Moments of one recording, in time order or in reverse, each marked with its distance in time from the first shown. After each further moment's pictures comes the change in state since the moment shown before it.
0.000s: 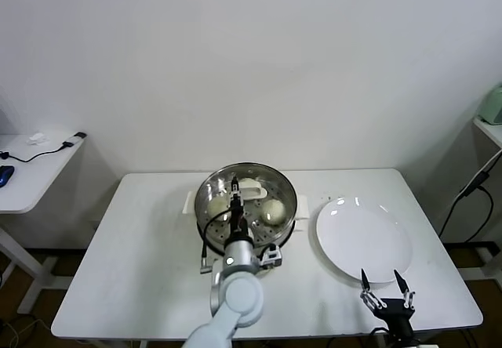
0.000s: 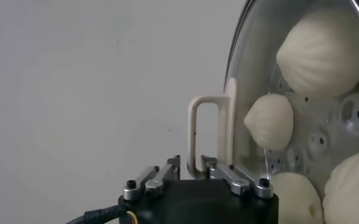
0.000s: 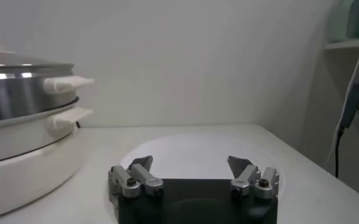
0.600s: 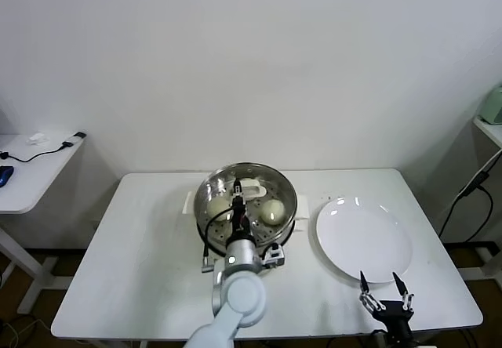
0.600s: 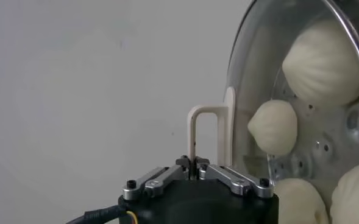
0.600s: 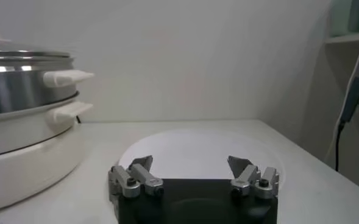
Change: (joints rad) left arm -0.004 -0.011 0.006 -0.014 0.020 -0.001 0.027; right arm -0.003 0.000 -0.006 -0.008 0.001 -0.005 0.002
